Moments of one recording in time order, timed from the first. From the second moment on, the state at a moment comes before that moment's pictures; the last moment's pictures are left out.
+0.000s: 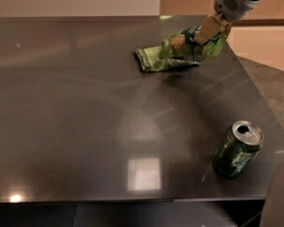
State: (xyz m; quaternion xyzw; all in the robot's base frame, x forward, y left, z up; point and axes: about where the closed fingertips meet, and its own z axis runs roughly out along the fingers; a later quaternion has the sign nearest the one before) arm 0.669 -0.185 0.966 -0.42 0.87 0.04 0.25
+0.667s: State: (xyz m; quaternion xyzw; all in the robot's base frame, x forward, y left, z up) arm 0.666 -0.195 0.958 -0.42 0.87 0.03 0.24
